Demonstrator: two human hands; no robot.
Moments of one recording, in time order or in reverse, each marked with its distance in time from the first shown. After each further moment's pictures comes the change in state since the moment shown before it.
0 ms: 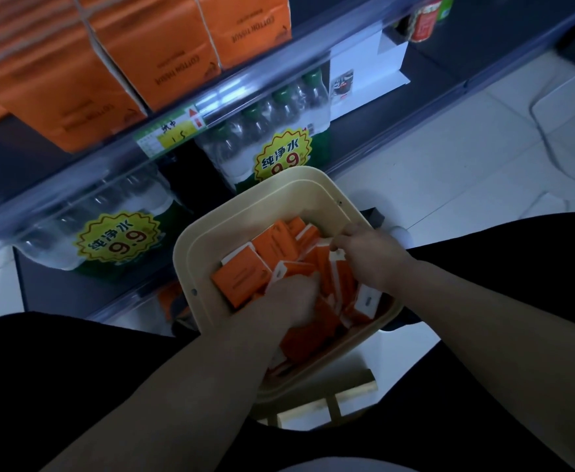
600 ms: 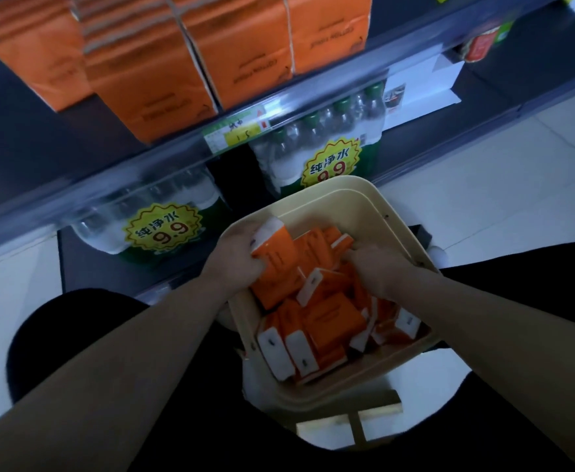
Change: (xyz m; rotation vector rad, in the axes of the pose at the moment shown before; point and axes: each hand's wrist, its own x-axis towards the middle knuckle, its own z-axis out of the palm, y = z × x) left_hand -0.070 -0.099 -0.078 -0.360 0.512 -0.188; right_hand 0.046 -0.043 0.012 -0.015 -0.140 -0.082
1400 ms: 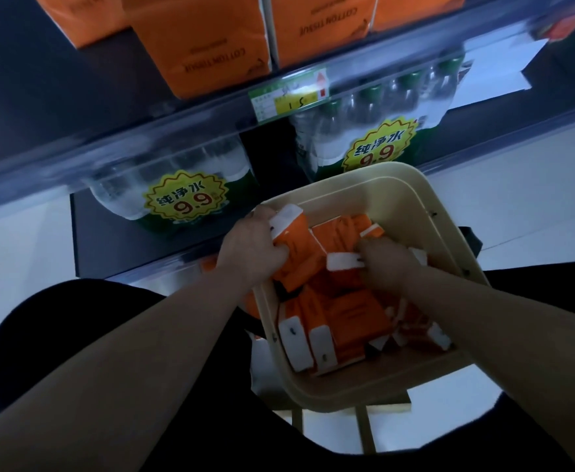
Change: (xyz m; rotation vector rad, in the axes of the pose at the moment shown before) left_hand 0.006 -0.029 0.002 0.088 0.064 -0.153; right_hand 0.056 -0.015 0.029 -0.022 -0.043 0.044
